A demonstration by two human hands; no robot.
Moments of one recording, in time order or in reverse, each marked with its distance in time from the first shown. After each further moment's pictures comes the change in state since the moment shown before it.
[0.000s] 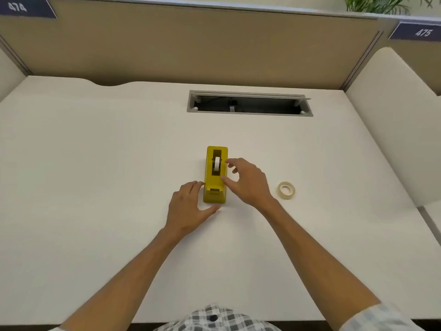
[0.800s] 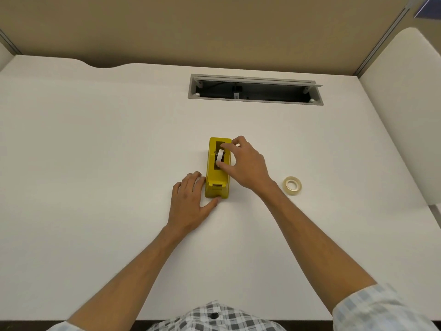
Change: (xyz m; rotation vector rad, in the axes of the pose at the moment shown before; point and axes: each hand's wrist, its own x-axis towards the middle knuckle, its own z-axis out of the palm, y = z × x) left_hand 0.004 -0.012 0.021 0.109 0.065 0.057; right_hand 0.037 -0.006 0.004 -0.147 -0.067 -0.027
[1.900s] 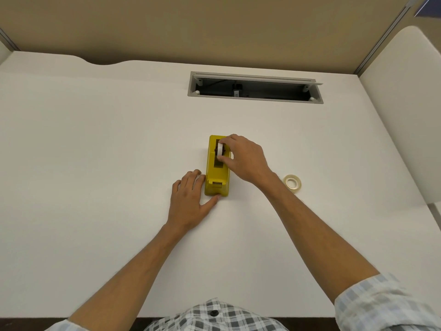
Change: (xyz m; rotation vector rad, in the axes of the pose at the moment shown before) left_hand 0.001 -0.002 0.003 0.019 0.005 0.005; right_hand 0.010 -0.006 -0.010 -0.082 -0.017 -0.112
